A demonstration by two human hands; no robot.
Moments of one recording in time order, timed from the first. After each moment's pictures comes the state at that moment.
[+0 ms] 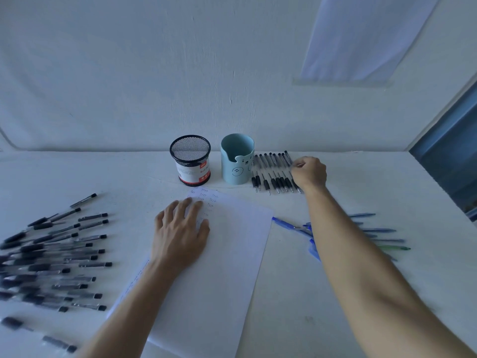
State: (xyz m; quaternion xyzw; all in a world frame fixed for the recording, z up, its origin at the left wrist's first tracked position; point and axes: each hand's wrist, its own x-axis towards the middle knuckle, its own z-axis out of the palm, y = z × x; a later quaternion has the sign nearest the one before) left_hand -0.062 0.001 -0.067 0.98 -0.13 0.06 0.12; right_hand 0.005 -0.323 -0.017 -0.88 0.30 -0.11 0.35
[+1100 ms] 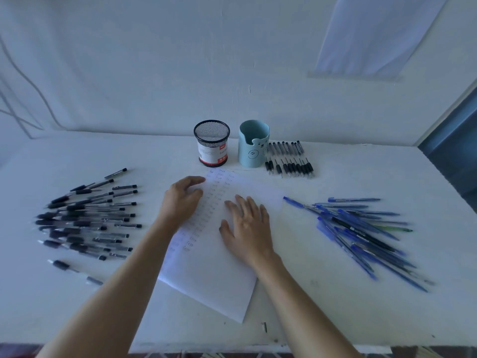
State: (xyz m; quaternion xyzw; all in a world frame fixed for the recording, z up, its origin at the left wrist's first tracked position) left_hand -0.068 0.033 -0.028 0.88 0.01 -0.03 0.47; right_hand -0.146 -0.131 -0.060 -0.98 -0.01 -0.01 0.19
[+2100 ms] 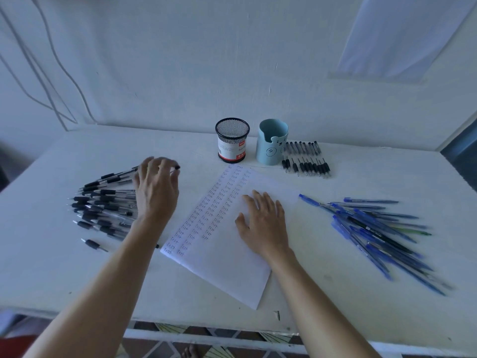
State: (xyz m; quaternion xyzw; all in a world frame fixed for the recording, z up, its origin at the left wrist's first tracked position) left_hand -0.075 0.103 -0.028 0.93 -0.02 0.29 0.20; right_hand -0.151 -0.126 -0.059 -0.98 0.00 -0.03 0.17
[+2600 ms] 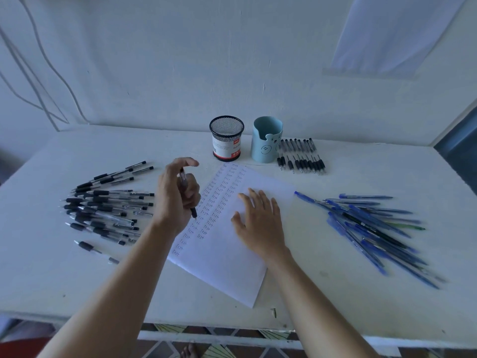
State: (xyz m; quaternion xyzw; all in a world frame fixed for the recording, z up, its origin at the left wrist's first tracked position) left_hand -0.113 0.048 0.018 0.53 0.00 -0.01 0.85; right_hand -0.151 -0.126 -0.061 -0.98 0.01 -0.05 0.18
